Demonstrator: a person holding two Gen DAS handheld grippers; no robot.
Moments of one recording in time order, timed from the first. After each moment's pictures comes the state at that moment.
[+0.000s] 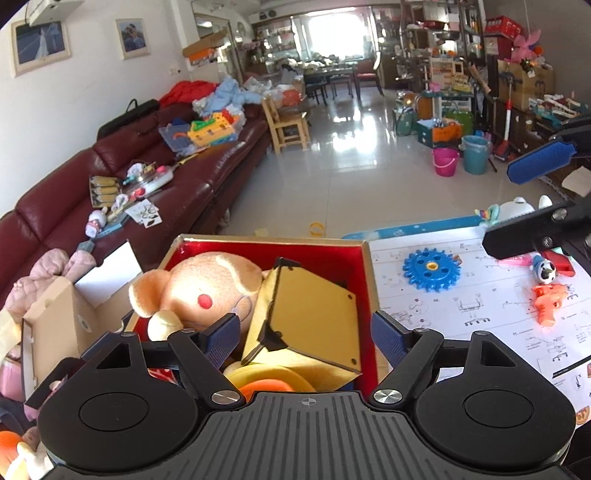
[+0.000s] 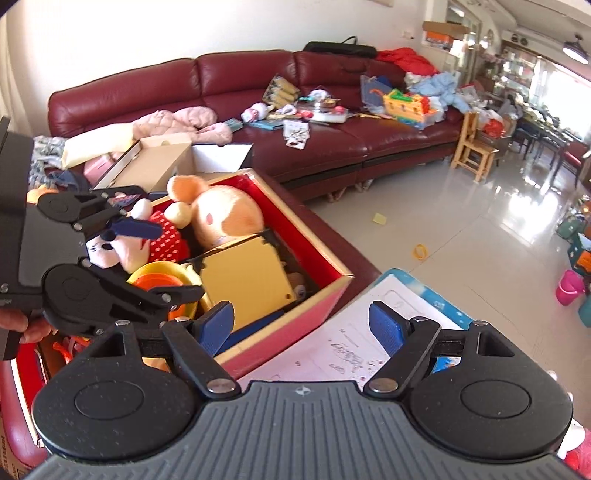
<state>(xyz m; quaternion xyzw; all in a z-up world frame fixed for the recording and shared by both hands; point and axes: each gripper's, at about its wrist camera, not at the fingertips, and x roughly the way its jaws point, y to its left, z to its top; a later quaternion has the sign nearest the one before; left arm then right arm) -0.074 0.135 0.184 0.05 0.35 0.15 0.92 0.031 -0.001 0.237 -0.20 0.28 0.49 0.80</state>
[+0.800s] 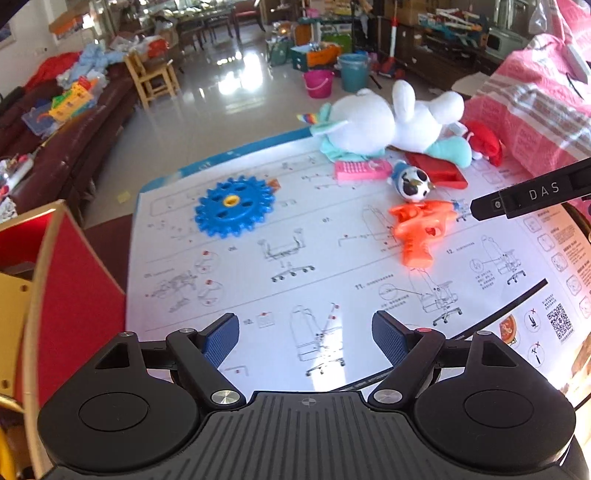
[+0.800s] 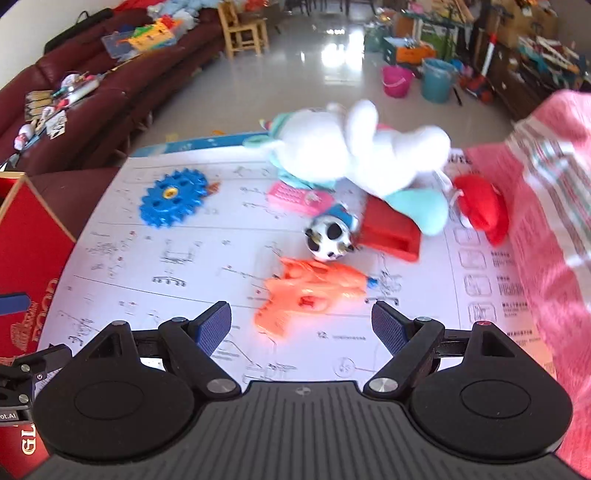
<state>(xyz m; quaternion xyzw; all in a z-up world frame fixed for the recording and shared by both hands) 0.050 -0.050 0.035 0.06 0.47 -0.03 0.88 0.163 -0.230 0.041 -0.03 0.49 0.17 0.86</state>
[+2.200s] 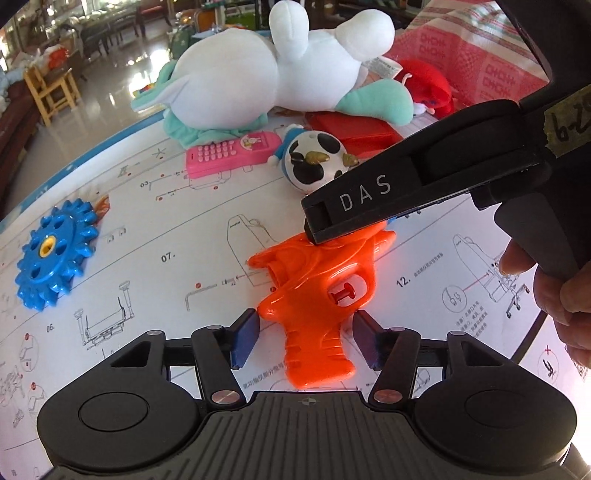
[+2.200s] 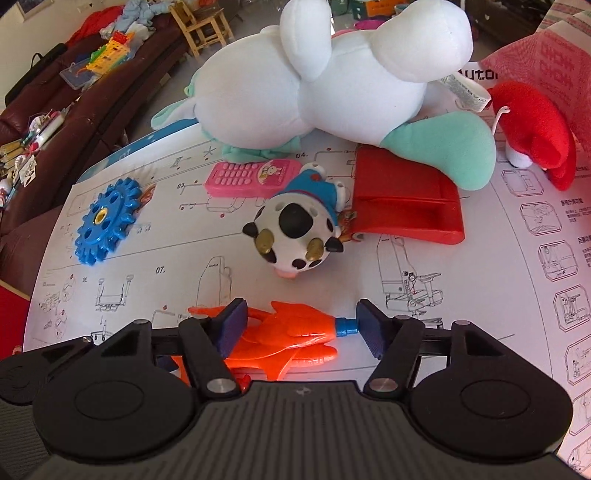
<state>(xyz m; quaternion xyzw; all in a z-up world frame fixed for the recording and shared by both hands) 0.160 -0.125 -0.078 0.08 0.49 -0.17 0.85 0.237 -0.223 -0.052 0.05 0.52 0.17 0.84</state>
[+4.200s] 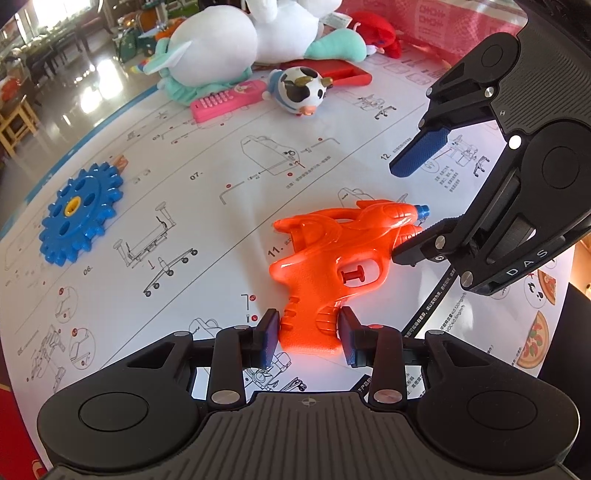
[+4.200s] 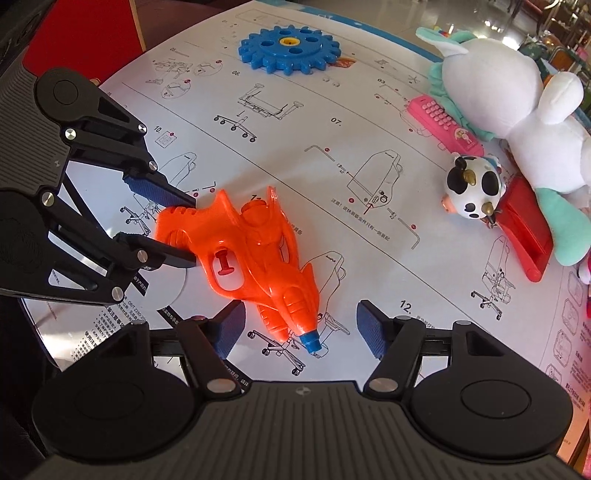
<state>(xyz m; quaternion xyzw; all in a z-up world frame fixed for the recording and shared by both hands) 0.099 -0.065 -0.070 0.16 0.51 -0.24 0.81 0.144 -0.162 -0.040 -0.27 0.50 0.35 0.74</state>
